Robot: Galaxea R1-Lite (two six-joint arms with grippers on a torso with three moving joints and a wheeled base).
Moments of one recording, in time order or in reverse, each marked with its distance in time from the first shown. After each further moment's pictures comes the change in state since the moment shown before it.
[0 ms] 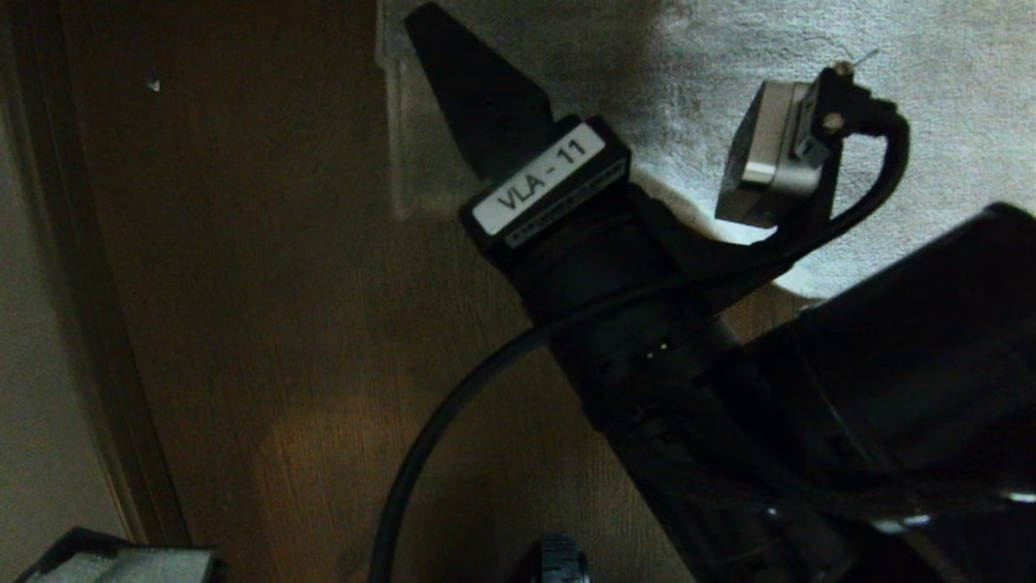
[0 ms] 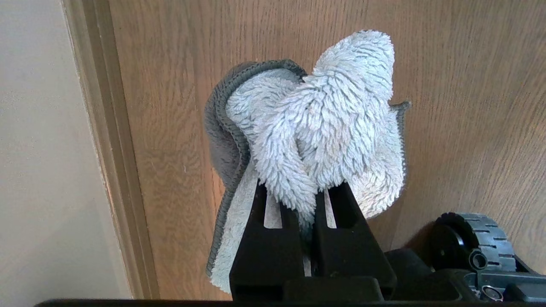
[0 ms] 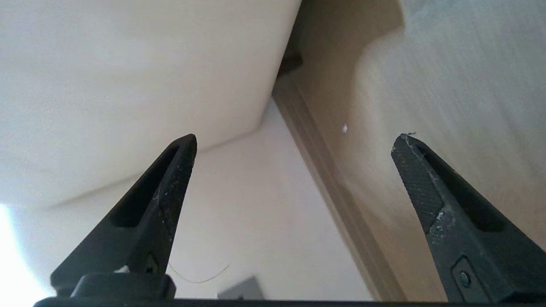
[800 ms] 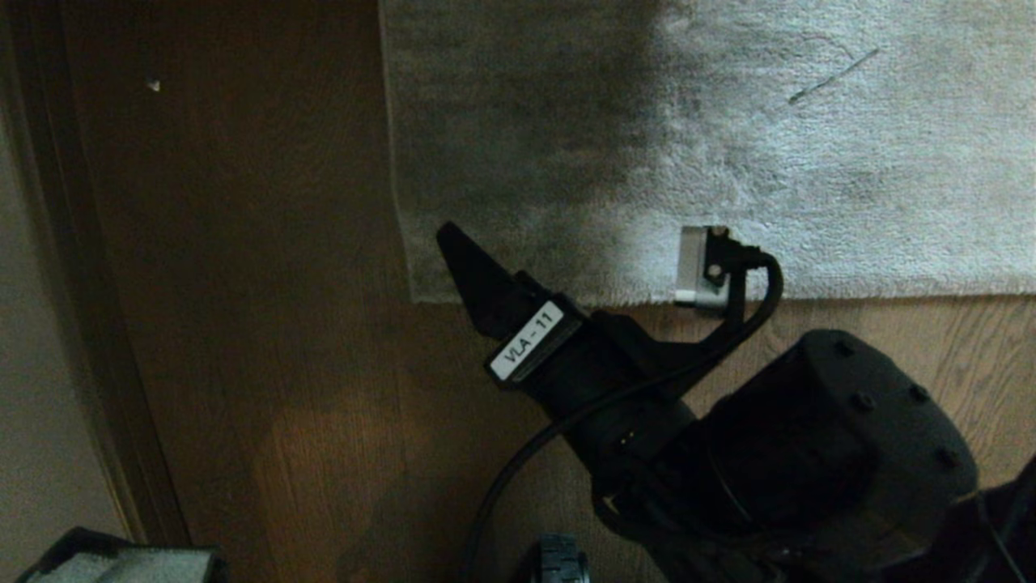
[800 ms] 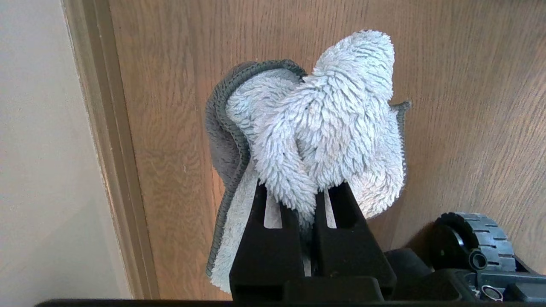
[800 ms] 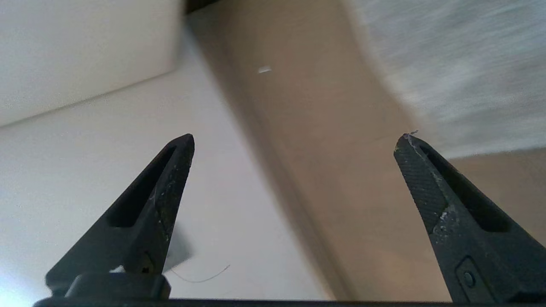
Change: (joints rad) left arm 0.000 0.000 0.000 0.000 0.000 0.000; right arm -0.076 0.041 0.207 0.002 -0.005 0.006
